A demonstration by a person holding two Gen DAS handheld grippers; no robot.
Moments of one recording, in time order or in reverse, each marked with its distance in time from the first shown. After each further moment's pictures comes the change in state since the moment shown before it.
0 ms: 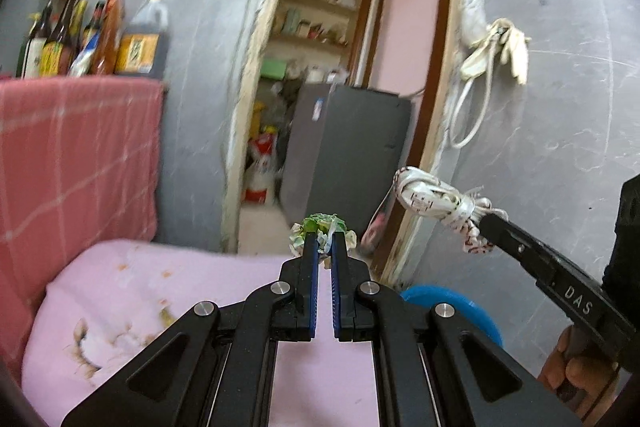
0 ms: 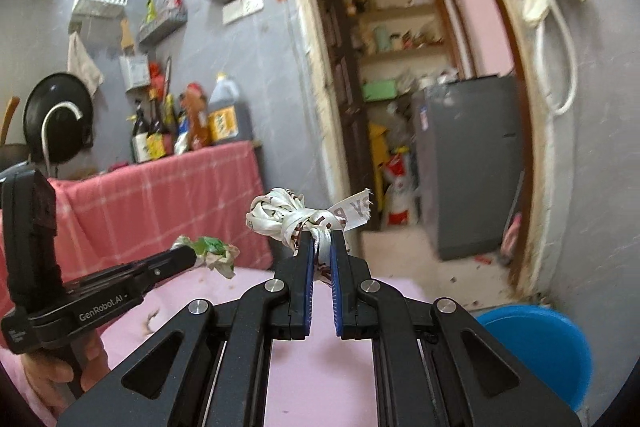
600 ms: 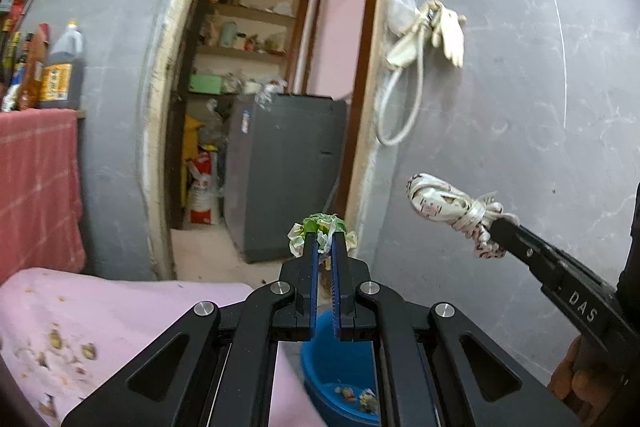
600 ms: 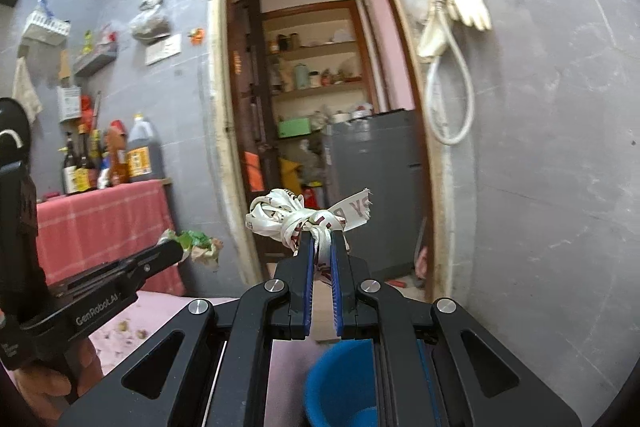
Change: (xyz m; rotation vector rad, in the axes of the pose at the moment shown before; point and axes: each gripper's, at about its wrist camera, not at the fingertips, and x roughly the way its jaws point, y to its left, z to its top) left arm 0.060 -0.118 -0.008 0.100 -0.018 -0.156; right arm -0.063 -0.100 -0.002 0.036 -0.095 -0.279
